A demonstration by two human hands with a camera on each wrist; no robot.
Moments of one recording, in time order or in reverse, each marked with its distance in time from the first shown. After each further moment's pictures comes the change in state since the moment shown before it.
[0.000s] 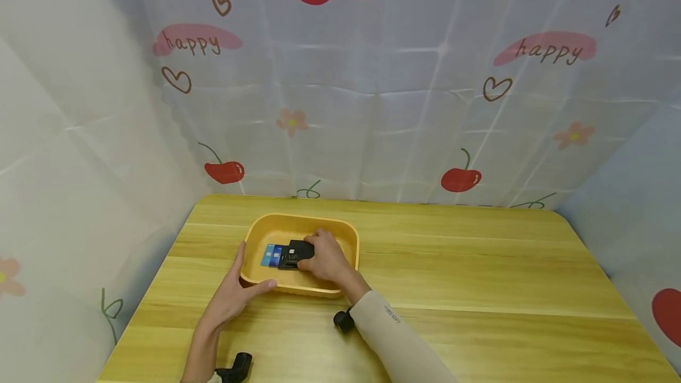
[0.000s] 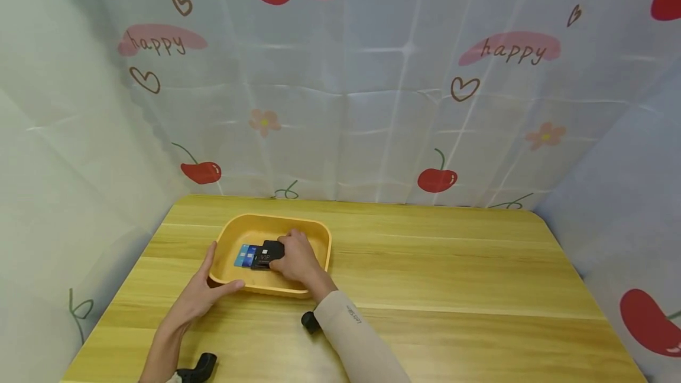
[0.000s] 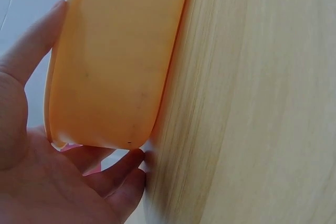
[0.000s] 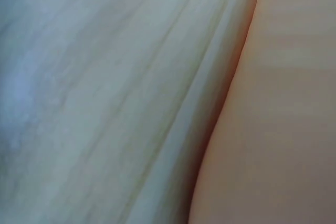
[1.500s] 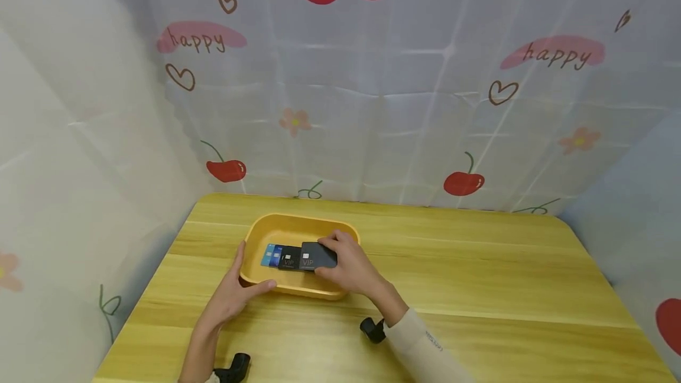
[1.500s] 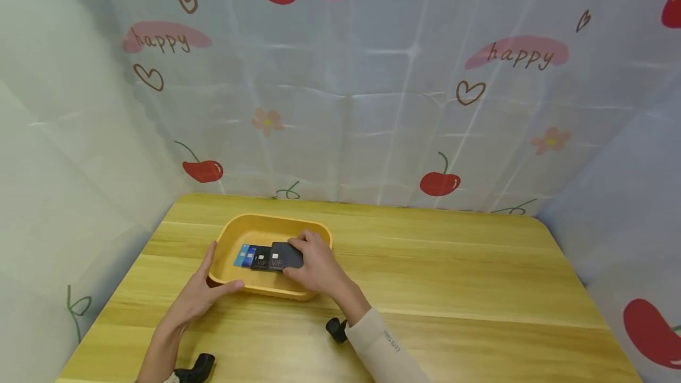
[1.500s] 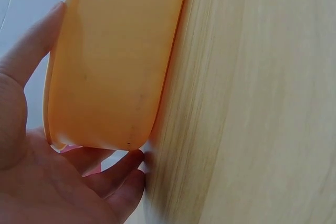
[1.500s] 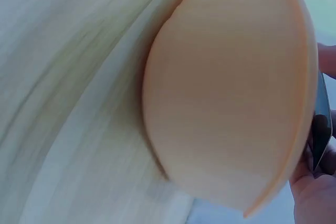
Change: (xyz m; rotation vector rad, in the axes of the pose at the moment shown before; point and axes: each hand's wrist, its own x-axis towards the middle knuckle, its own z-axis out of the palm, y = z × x) left_hand 0.000 -0.001 -0.001 -0.005 0.011 0.027; right_hand -0.047 0.007 -0.049 0.056 0.035 -0.226
